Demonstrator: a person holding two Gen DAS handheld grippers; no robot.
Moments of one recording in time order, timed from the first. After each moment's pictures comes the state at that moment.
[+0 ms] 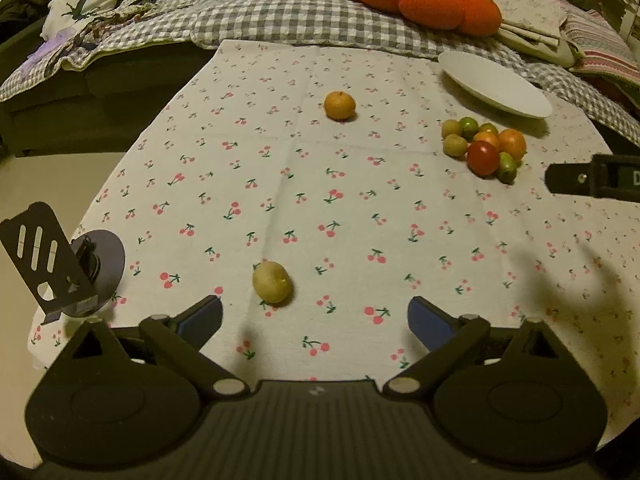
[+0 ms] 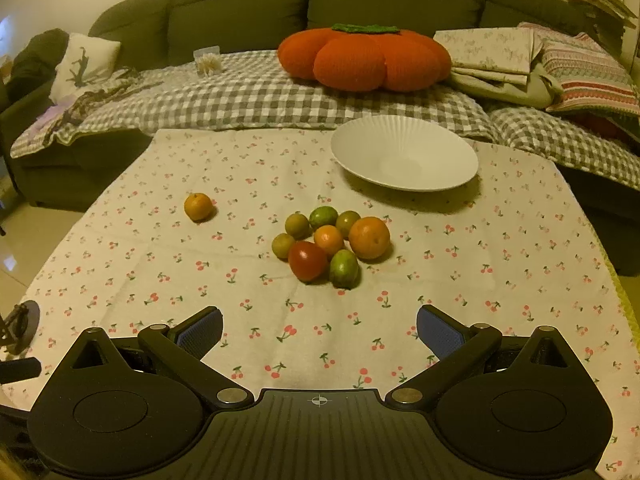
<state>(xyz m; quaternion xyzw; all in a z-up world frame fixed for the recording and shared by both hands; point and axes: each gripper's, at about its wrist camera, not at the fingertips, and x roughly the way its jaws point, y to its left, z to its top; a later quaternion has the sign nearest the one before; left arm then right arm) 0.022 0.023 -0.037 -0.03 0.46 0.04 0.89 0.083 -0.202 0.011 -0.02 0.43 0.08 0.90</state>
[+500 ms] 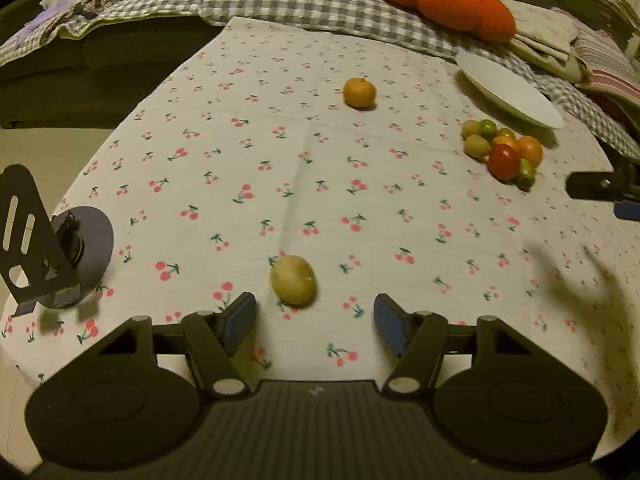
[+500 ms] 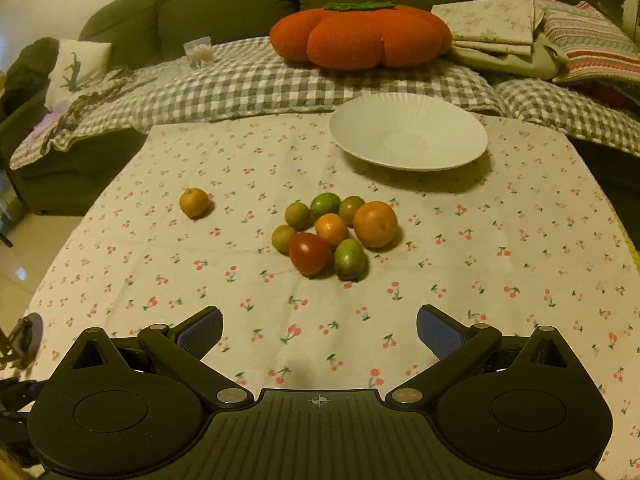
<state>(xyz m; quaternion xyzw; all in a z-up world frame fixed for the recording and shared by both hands) 0.034 0.052 -0.062 -0.07 0.46 0.03 0.88 0.101 -0.207 -0.001 0.00 0.43 0.08 0.90</state>
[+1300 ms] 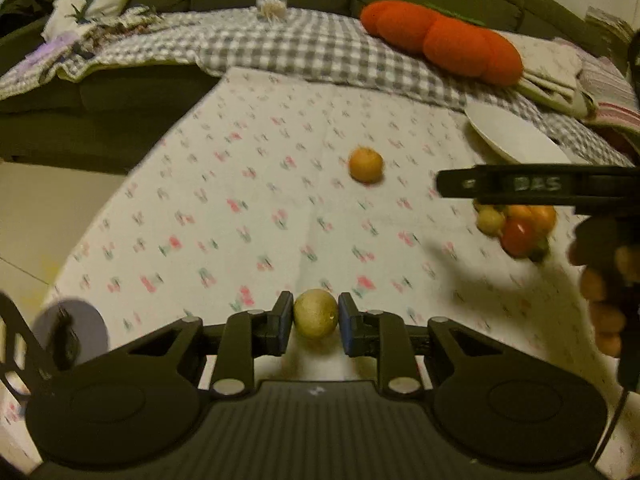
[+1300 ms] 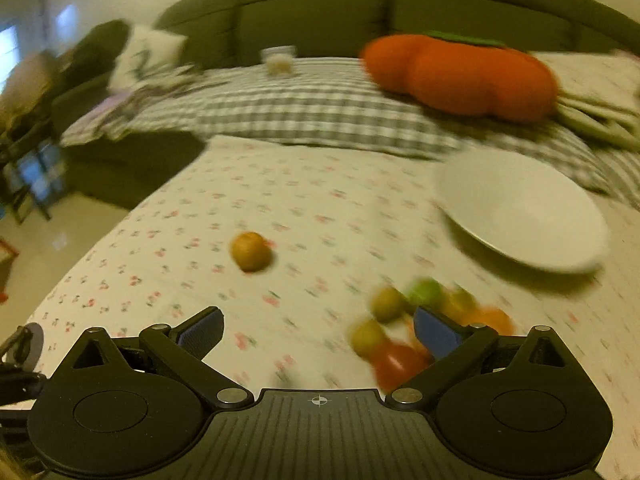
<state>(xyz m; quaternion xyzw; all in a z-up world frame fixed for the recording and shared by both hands) 0.083 0.062 -0.044 -0.07 0.41 0.03 0.91 0.186 -0.141 -0.023 -0.04 0.37 0.21 0.90</state>
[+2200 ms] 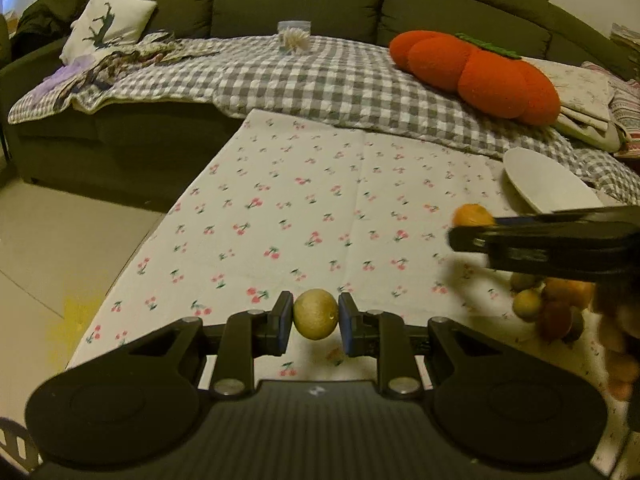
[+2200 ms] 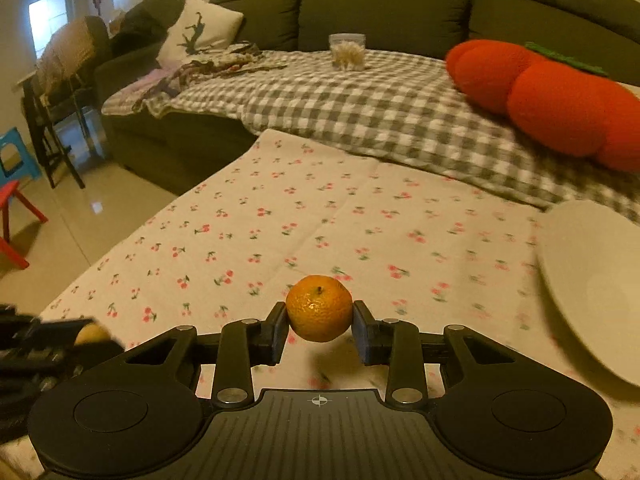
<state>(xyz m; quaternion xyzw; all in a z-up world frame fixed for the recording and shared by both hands) 0.138 0.067 -0.022 -0.07 0.38 0.07 0.92 0.238 -0.096 -0.025 -0.07 0.36 0.28 0.89</state>
